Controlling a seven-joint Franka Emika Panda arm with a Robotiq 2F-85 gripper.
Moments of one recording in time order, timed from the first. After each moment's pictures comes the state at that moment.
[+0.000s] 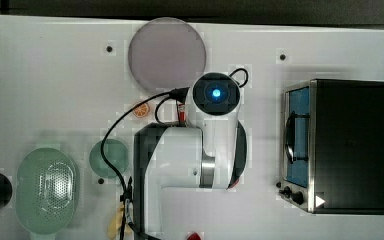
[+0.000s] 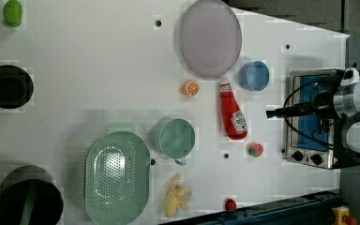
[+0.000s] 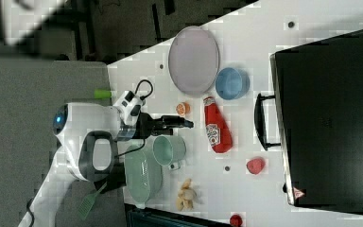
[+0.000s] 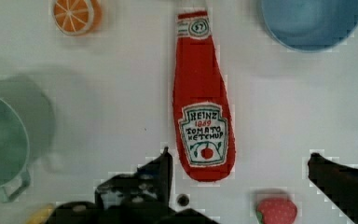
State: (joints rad) arm -0.07 0.07 0.04 -2.20 0.01 0.55 -0.98
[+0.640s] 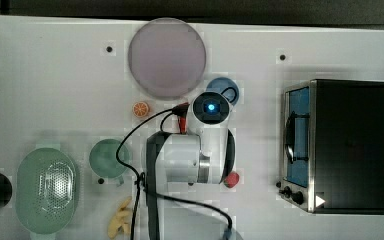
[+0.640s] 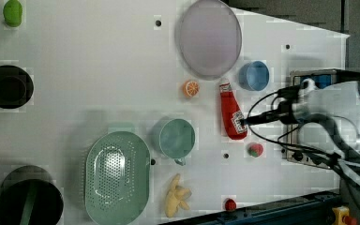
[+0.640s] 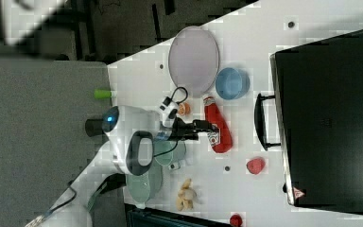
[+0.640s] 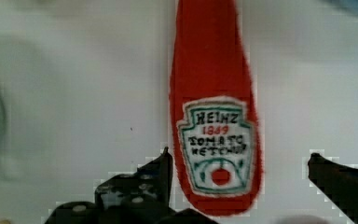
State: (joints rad) arm -0.06 0.27 0.04 -2.30 0.01 0.78 -1.02
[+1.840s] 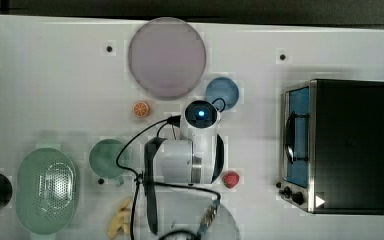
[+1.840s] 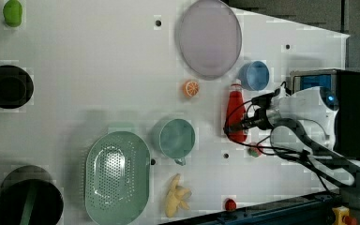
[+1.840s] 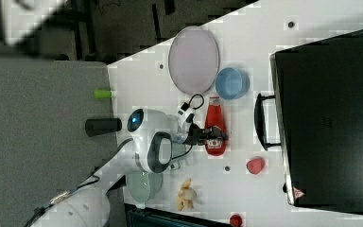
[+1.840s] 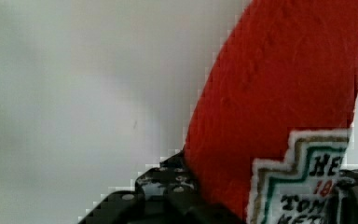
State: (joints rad) arm -0.04 0.39 0.04 -2.33 0.01 0.85 -1.02
